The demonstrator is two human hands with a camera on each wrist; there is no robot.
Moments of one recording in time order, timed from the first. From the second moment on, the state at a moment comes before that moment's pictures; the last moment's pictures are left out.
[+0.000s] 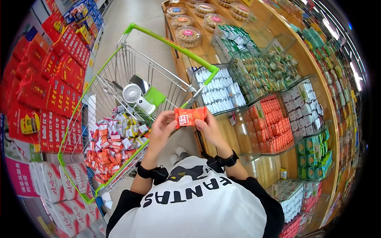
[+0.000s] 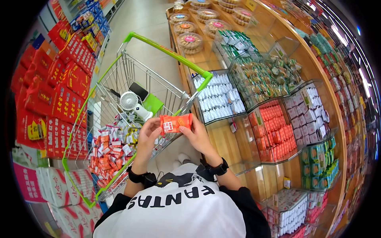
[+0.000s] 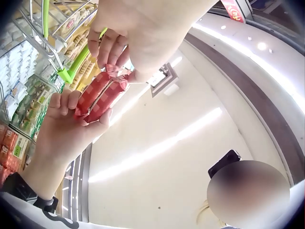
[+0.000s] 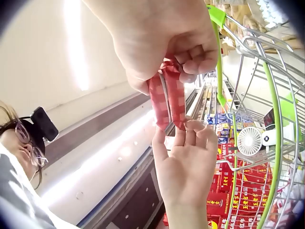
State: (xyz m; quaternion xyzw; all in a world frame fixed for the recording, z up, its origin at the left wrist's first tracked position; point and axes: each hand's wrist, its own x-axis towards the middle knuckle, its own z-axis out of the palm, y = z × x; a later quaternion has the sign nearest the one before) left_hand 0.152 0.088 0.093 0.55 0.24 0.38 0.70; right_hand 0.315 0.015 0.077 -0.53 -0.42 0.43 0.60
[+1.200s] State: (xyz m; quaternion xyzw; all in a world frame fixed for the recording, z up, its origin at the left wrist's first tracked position) left_hand 0.002 0.011 0.089 0.40 0.48 0.64 0.44; right_hand 0.166 0.084 0.076 -0.30 -0.65 0.61 0.34
